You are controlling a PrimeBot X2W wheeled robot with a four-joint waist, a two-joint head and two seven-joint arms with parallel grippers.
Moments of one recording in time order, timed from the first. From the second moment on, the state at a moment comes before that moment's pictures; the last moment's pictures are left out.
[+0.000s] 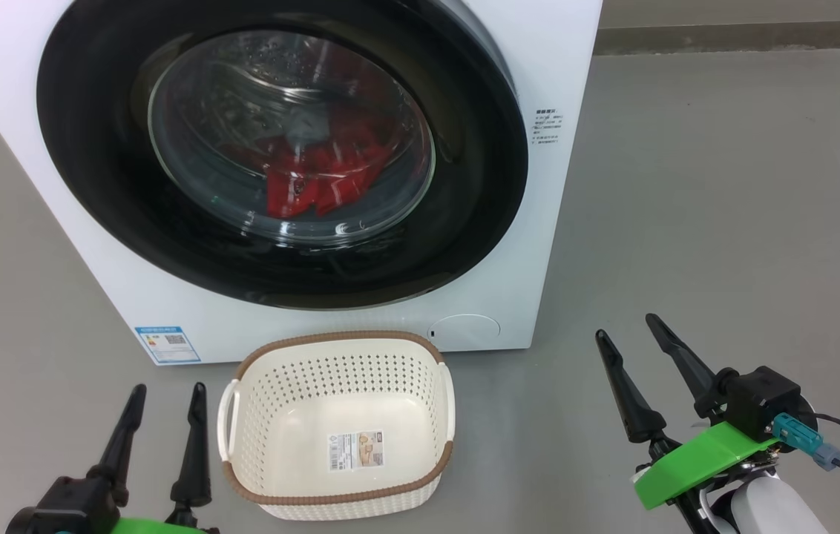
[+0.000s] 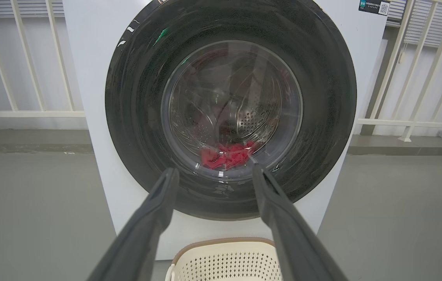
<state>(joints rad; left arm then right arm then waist) -0.02 0.05 -0.03 0.13 -0.21 -0.13 -0.25 -0.19 -0.16 0.17 0.24 0.30 0.13 -0.25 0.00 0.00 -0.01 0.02</state>
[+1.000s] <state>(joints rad) -0.02 0.06 -0.04 0.13 -0.21 -0.13 -0.25 -0.19 -0.16 0.14 0.24 0.30 0.13 -0.25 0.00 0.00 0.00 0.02</state>
